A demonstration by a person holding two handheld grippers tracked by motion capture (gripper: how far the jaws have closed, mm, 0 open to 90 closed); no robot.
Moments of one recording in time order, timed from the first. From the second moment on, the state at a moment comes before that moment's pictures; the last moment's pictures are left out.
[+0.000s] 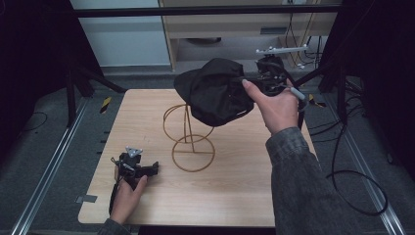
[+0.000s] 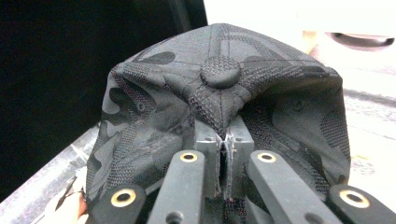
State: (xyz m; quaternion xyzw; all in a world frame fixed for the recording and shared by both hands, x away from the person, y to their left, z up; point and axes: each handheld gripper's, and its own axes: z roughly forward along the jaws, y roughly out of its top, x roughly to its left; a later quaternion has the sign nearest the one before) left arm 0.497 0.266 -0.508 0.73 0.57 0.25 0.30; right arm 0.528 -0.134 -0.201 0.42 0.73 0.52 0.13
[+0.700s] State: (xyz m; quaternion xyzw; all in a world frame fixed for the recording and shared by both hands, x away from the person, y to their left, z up) left arm 0.497 0.266 -0.508 0.72 0.57 0.25 0.30; right arm 0.531 -0.087 -0.216 0.39 0.76 0.51 0.10
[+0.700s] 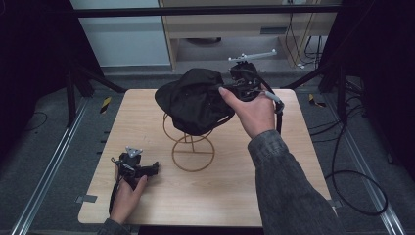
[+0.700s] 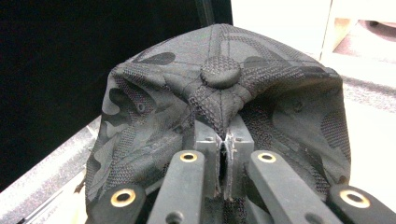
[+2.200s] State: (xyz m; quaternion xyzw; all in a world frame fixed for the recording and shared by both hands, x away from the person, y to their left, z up) left arm 0.497 0.266 -0.508 0.73 0.57 0.25 0.30; right arm 0.529 -0.051 -0.270 0.38 0.79 0.46 0.08
